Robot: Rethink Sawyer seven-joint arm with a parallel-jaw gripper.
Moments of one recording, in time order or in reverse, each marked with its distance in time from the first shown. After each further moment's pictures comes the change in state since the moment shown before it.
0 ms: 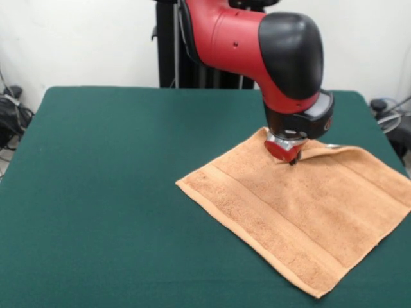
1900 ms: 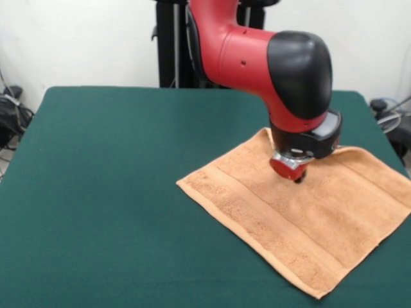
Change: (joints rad) arm 0.042 0.068 -0.035 -0.103 0.059 0.014 0.000
